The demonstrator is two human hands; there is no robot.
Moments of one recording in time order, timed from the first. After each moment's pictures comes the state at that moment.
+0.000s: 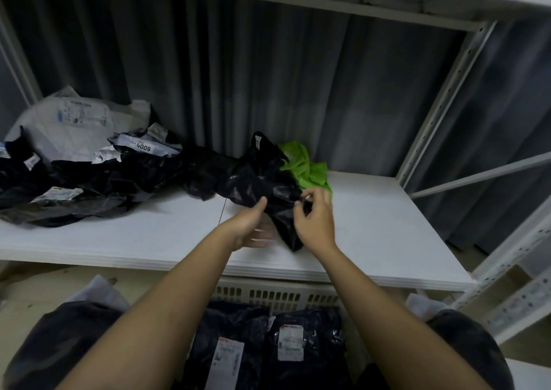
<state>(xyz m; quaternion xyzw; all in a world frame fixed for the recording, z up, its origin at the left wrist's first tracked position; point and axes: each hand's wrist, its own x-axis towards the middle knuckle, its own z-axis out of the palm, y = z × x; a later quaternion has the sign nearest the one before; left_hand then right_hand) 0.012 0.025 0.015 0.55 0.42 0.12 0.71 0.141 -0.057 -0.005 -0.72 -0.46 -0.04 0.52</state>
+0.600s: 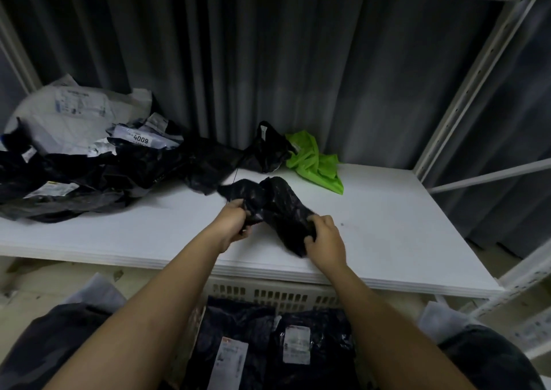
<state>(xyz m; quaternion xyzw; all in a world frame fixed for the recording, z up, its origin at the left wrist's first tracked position) 0.011 0.059 -0.013 0.55 0.46 0.23 0.65 0.186 -0.053 -0.079 -0.83 -0.47 0.05 0.30</state>
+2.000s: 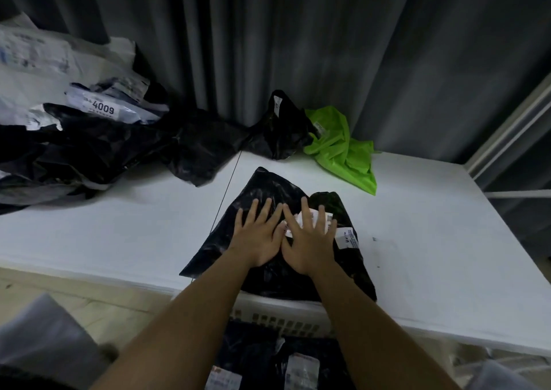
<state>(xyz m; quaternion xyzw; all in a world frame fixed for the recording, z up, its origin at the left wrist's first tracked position) 0.091 0.134 -0.134 0.89 0.41 0.00 0.20 0.203 0.061 -0.147 -0.83 -0.56 0.05 0.06</state>
